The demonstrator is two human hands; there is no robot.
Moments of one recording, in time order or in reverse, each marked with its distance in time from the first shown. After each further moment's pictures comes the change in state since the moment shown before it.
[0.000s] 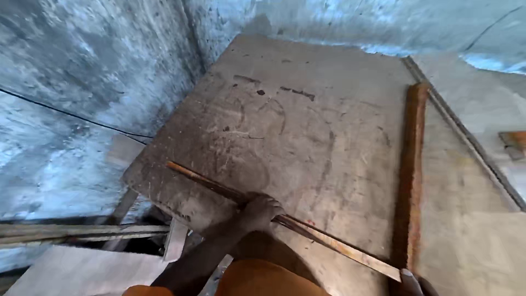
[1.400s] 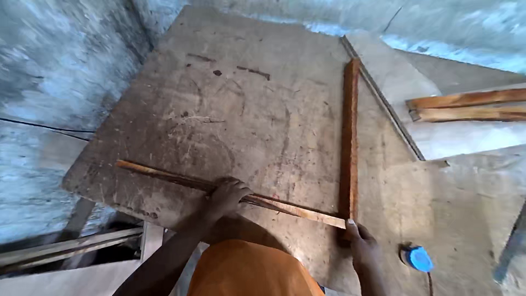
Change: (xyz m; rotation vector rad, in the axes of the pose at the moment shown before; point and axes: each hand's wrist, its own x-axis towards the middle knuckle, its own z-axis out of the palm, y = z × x) left_hand -0.005 0.013 -0.004 0.024 0.031 -0.028; right_hand 0.013 0.034 0.007 0.040 0.155 0.006
